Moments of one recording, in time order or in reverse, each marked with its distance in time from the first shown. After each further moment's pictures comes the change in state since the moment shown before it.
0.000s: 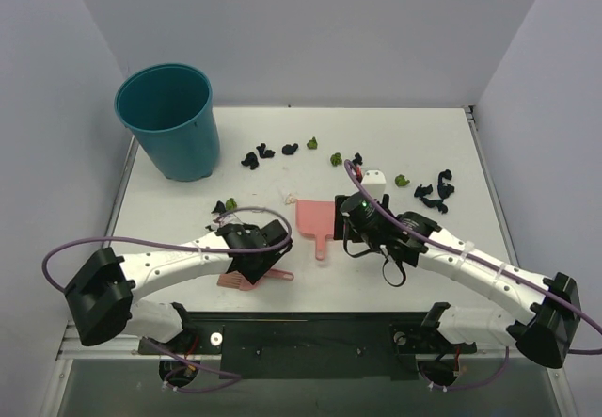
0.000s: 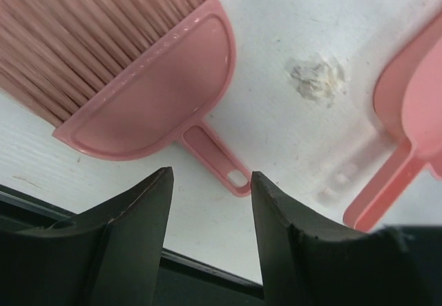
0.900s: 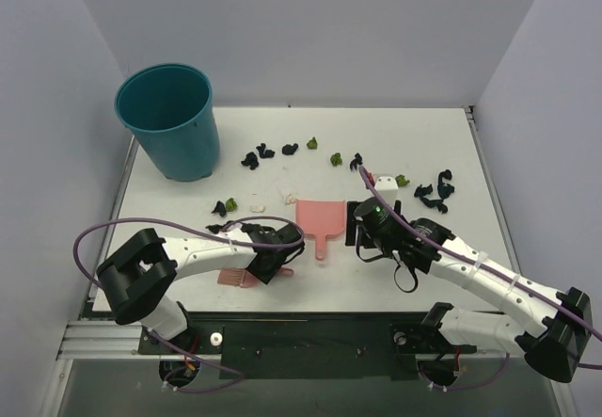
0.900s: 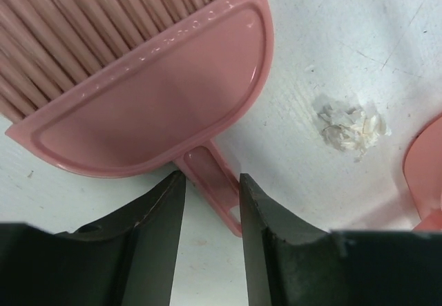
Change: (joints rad) left arm -0.008 0.222 -0.003 0.089 0.015 -0.242; right arm -0.040 -0.106 -0.072 -0.042 -0.018 -0.018
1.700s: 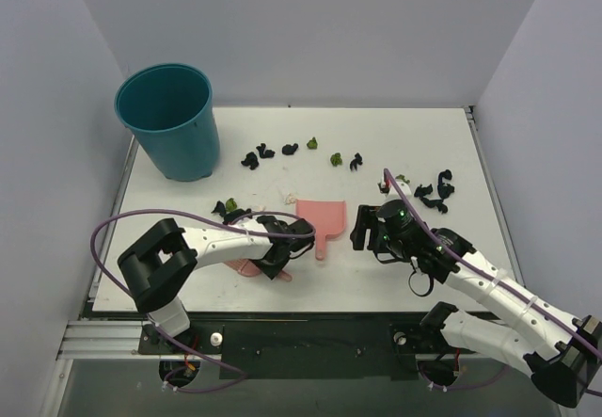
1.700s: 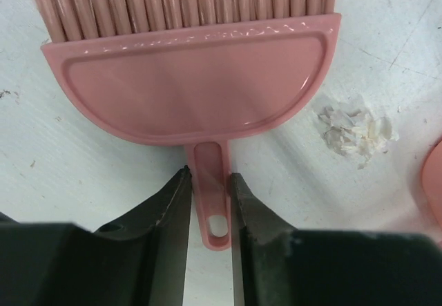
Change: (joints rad) left arm 0.001 0.136 0.141 -0.128 0.002 0.013; right arm -0.112 -0.148 -0.113 0.058 -0.211 -0.023
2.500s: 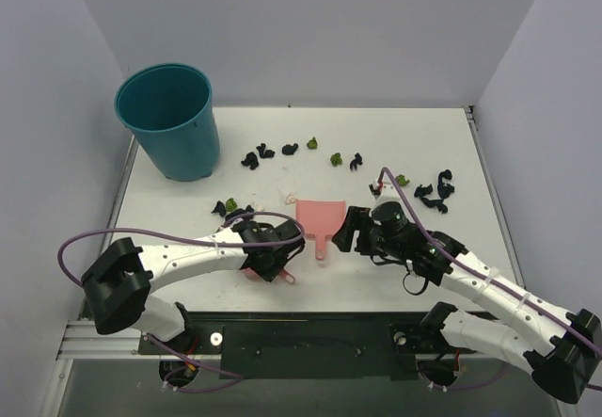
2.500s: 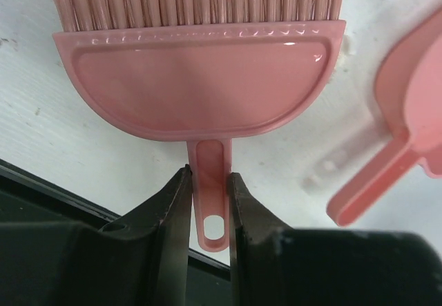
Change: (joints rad) left arm -0.040 -0.207 -0.055 0.001 0.055 0.022; right arm 0.023 0.007 -0.037 0.137 -0.150 0.097
